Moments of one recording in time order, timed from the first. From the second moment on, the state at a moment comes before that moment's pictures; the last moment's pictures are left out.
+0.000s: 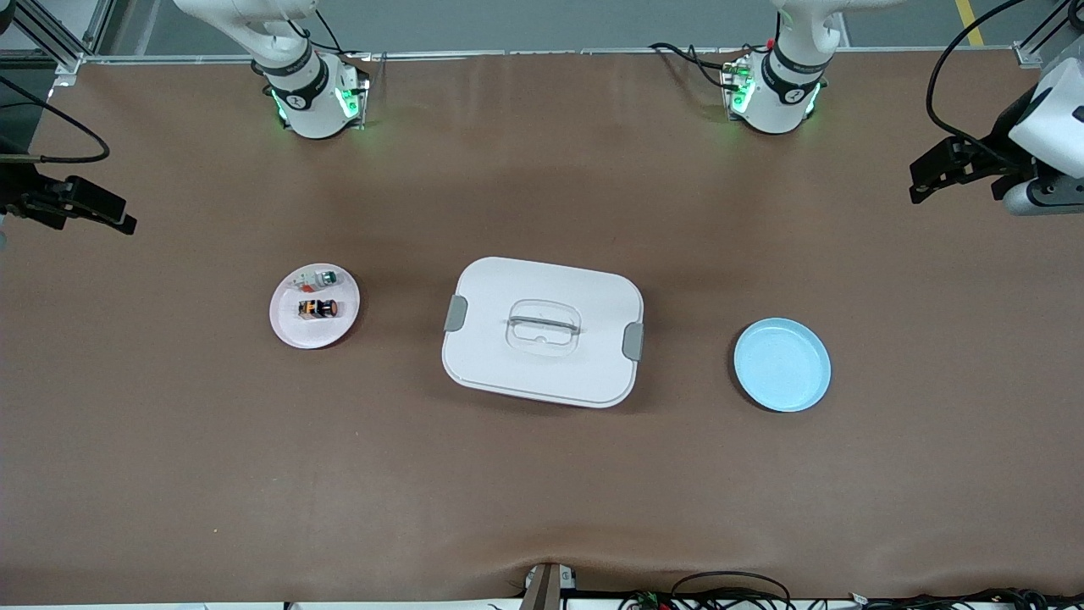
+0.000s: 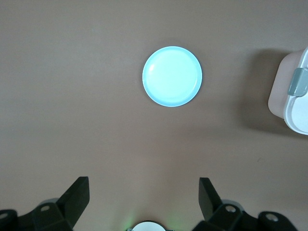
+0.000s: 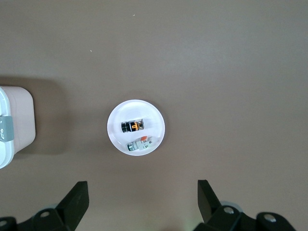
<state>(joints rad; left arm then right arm) 0.03 -0.02 -0.14 -1.52 0.04 1.44 -0.11 -0.03 0.01 -0.02 -1.55 0.04 1.49 0.05</state>
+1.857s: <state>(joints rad) 0.05 0.01 -0.14 -1.49 0.04 1.42 -0.08 -0.03 0.01 -0.02 -1.55 0.04 1.50 0.00</state>
